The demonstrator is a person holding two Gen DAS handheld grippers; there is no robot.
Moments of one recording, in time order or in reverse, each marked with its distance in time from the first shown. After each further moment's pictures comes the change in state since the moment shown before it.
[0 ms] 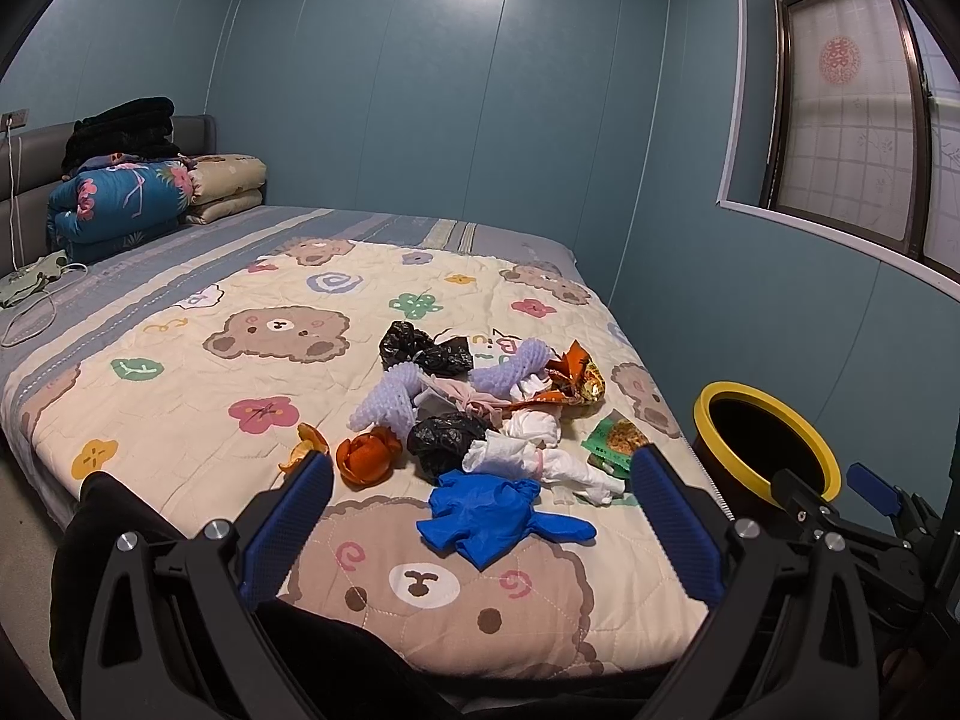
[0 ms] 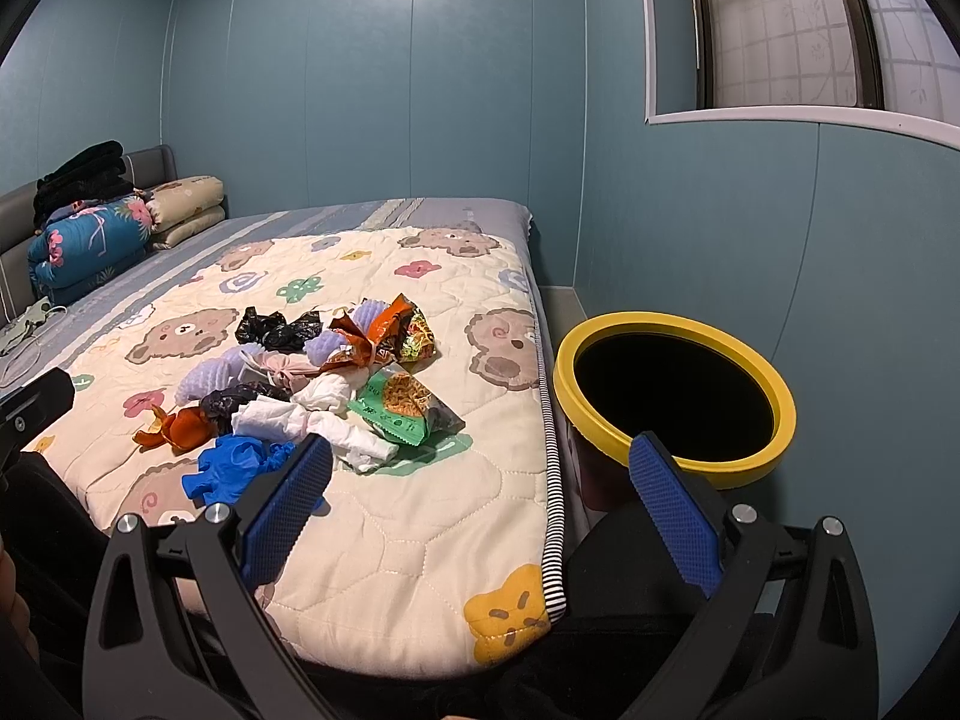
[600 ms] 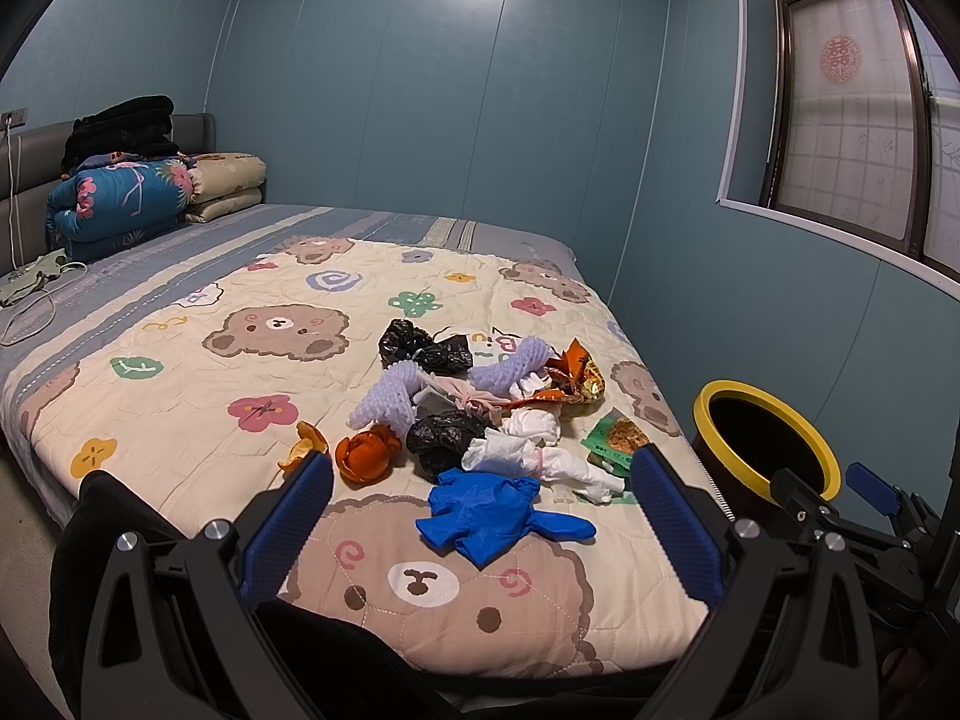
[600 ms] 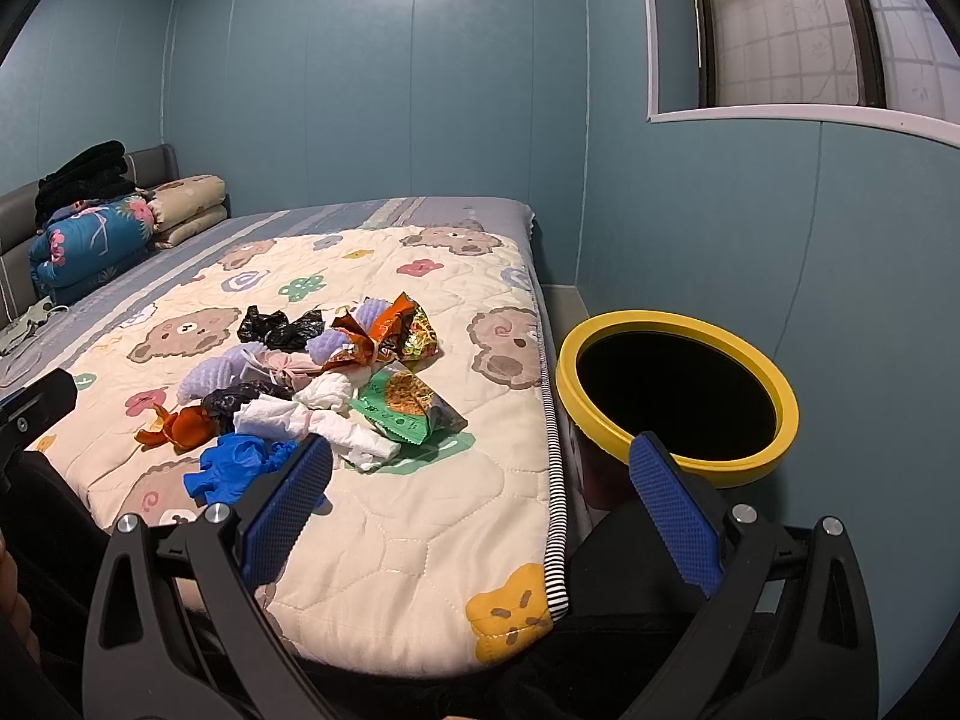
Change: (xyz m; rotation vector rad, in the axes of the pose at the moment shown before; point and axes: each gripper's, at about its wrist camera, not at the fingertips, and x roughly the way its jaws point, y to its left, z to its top) left arm 0.000 0.000 0.001 -0.001 0.002 0.000; right arm 0.000 -0.001 0.000 0.000 0.002 0.005
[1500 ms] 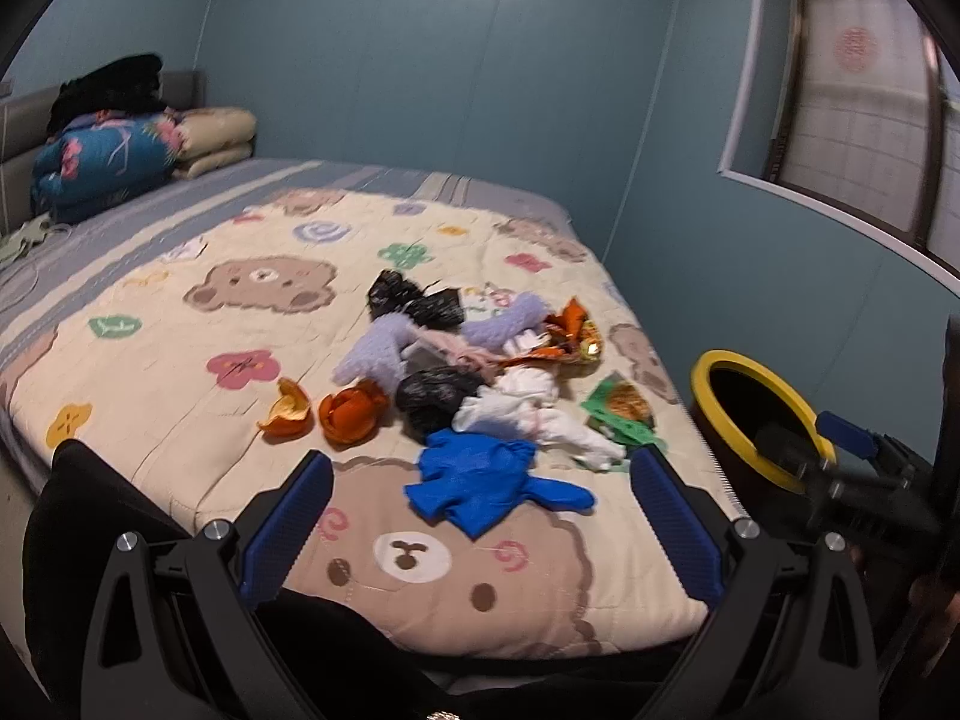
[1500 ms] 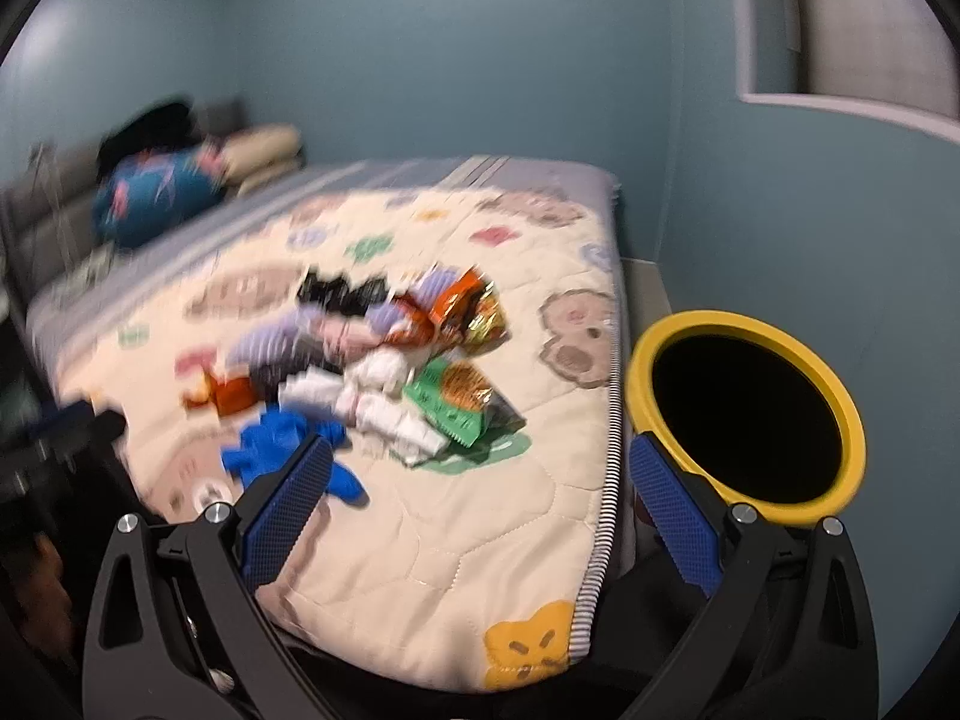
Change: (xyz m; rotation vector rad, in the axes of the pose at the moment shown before) left arm 0.025 0.008 -0.008 -0.044 0.134 -0.030; right arm 0.037 0.007 0.023 -0.138 0.138 0.195
